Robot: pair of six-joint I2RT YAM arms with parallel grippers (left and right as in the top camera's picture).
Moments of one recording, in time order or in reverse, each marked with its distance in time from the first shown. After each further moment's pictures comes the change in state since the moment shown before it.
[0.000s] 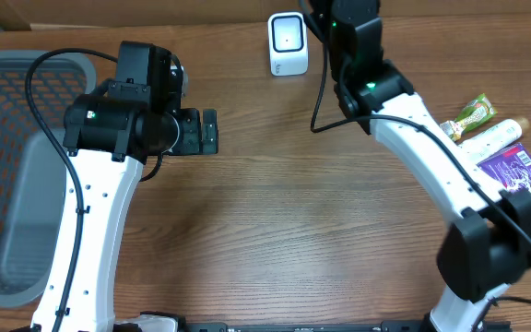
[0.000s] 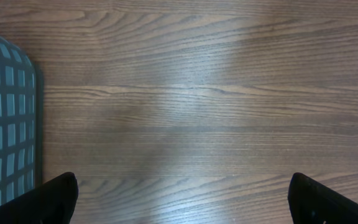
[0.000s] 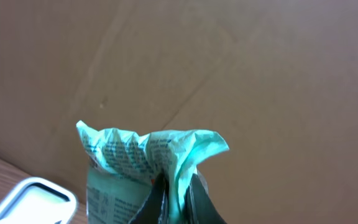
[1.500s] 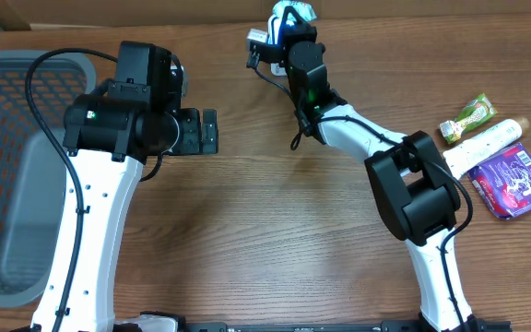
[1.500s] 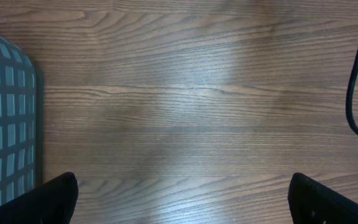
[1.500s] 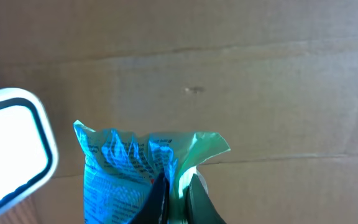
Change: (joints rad) left arm 0.000 0.000 0.000 0.000 0.000 0.000; right arm 0.041 0.423 0.000 0.520 -0.024 -0.871
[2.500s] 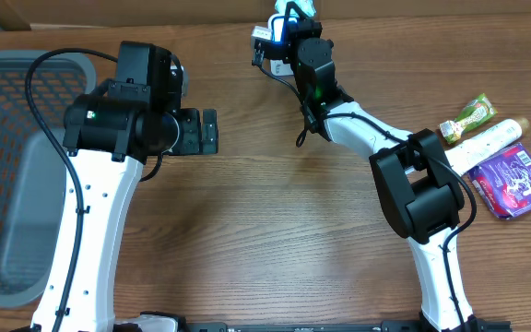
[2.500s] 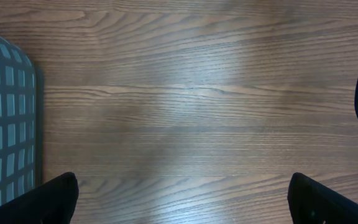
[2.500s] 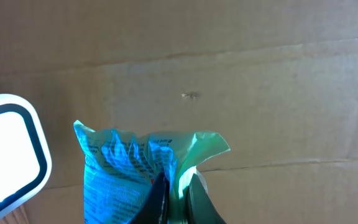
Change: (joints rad) left arm 0.000 0.000 0.000 0.000 0.000 0.000; right arm -0.024 0.003 0.000 0.009 -0.077 0.011
